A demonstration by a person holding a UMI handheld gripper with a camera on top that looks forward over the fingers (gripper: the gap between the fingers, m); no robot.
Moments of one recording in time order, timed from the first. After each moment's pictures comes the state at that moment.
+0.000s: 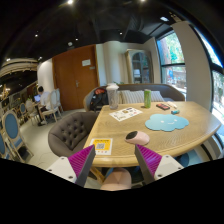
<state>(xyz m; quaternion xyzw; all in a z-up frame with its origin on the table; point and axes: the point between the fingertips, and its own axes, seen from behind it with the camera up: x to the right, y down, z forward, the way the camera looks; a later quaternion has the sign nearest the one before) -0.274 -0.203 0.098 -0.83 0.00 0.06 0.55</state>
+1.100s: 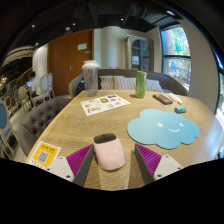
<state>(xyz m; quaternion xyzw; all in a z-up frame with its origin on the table) -0.152 -0.018 -0.012 -0.87 -0.02 0.03 0.49</state>
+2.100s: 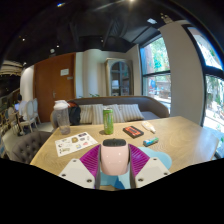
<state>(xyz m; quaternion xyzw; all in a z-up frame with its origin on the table) -0.018 0.032 0.116 -0.80 0.06 -0.02 0.60</state>
